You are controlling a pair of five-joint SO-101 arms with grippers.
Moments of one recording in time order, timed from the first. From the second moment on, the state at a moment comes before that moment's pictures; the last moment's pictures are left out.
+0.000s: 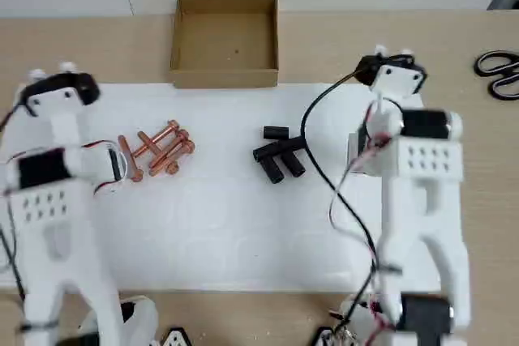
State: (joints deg) left arm -18.5 -25.4 25.8 87.3 4.2; right arm 0.4 -11.3 12.0 88.3 -1.6
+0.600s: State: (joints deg) left arm -19.0 -16.9 21.3 88.7 3.4; right arm -12.9 -3.1 9.9 75.6 -0.6
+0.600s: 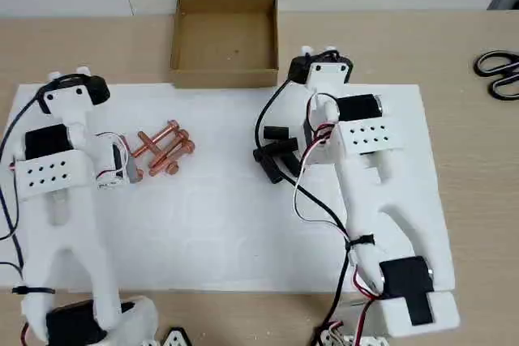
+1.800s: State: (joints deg) left arm -19.0 -16.9 21.3 88.7 3.4; right arm -19.6 20.1 0.0 72.4 3.3
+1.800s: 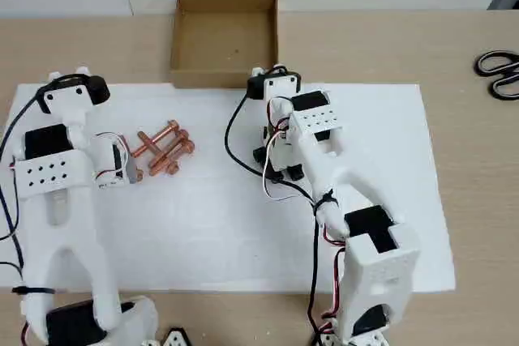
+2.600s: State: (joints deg) left arm -19.0 -16.9 21.3 89.5 3.4; right arm -19.3 25.8 -3.3 73.2 3.3
